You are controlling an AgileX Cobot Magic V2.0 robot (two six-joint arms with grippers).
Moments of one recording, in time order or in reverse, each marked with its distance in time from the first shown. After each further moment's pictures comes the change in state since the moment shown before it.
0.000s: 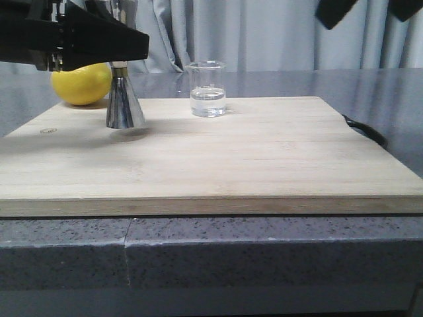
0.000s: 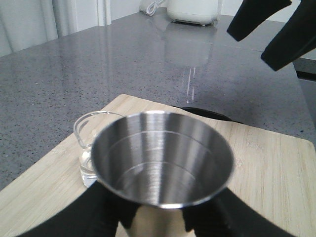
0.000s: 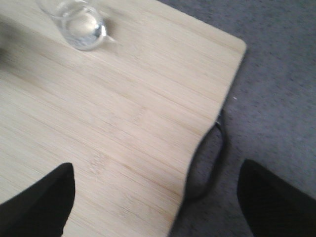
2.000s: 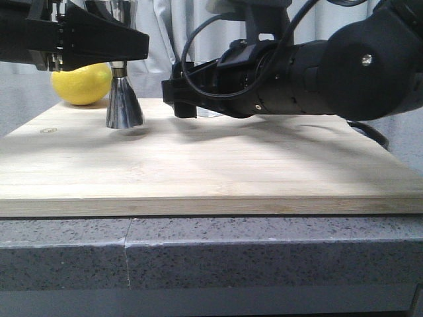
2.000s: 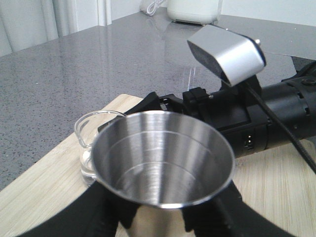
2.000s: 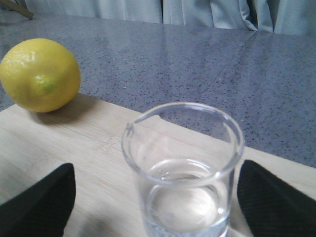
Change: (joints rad) left arm 0.000 0.000 0.000 0.002 0.000 0.000; right arm 0.204 0.521 0.348 0.055 -1.597 0.071
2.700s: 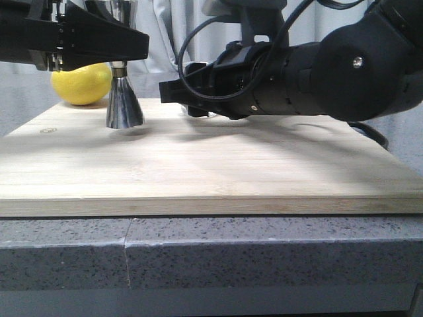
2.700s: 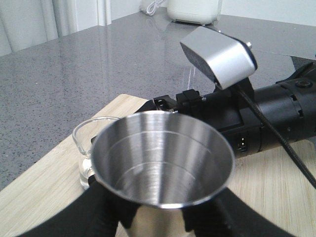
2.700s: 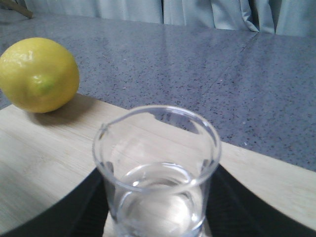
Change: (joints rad) left arm 0.000 0.000 0.000 0.000 0.000 0.000; right arm 0.000 0.015 -0.017 -0.002 0.002 -0.012
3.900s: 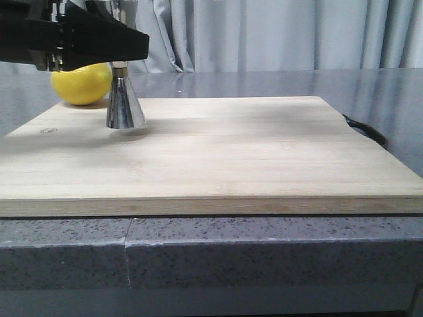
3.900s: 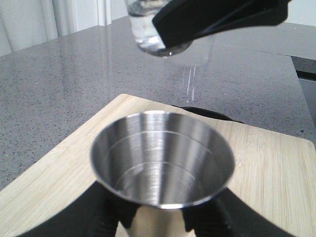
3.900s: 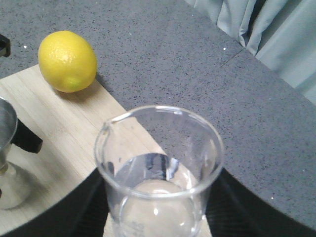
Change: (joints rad) left arm 0.000 0.000 0.000 0.000 0.000 0.000; right arm 0.010 -0.336 -0.475 -0.257 1.178 -0.164
